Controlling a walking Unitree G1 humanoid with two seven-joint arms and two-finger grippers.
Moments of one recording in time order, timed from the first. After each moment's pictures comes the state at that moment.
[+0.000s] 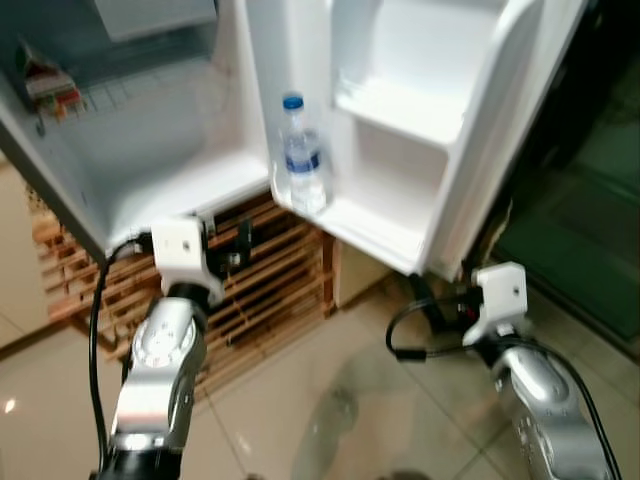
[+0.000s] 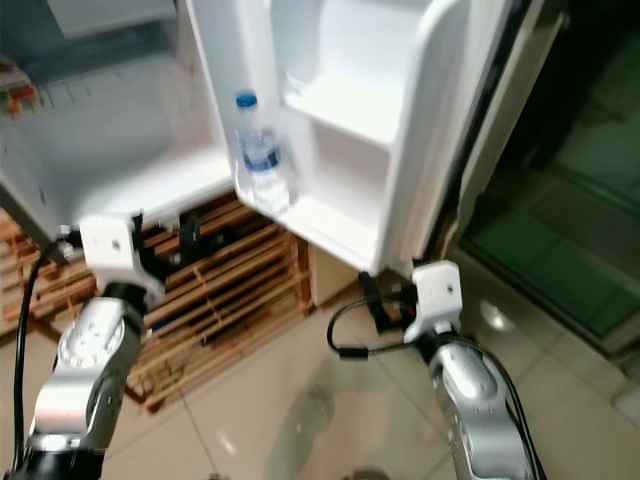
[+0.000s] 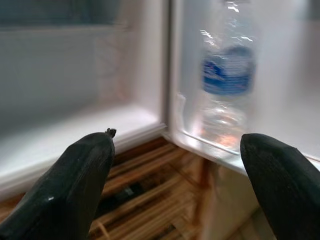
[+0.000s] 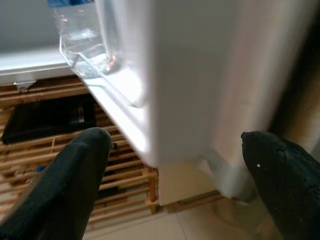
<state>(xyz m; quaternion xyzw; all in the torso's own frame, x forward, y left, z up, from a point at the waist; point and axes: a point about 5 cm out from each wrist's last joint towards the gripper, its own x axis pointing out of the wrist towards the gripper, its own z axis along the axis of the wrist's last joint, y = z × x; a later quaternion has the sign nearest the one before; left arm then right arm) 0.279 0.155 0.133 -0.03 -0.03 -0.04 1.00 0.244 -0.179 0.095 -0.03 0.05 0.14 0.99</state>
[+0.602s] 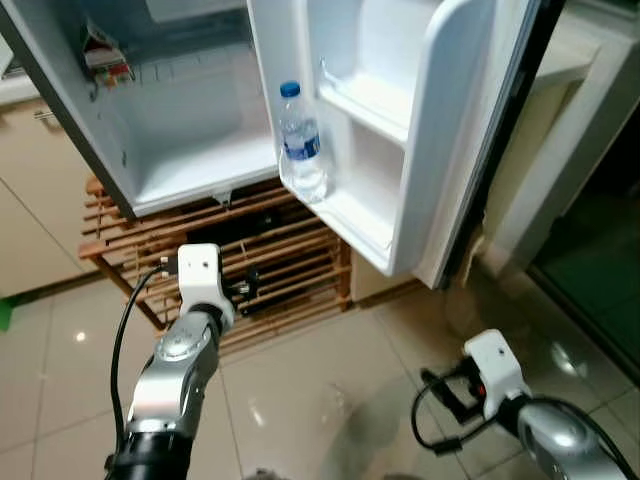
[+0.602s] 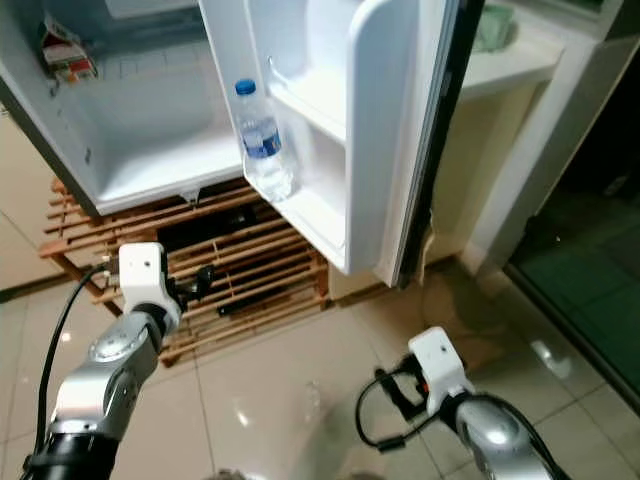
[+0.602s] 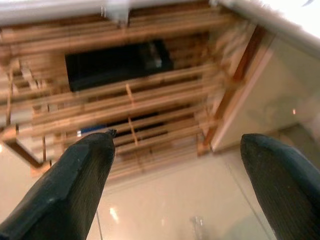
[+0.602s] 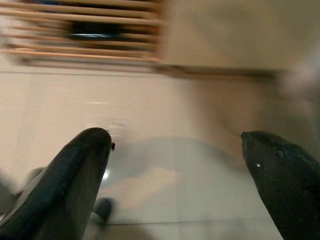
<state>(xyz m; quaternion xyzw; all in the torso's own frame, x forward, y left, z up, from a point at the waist) 0.287 0.174 0.068 -0.05 0.20 0.01 0.98 0.209 -0.230 0.019 -0.13 0.31 0.15 0.93</state>
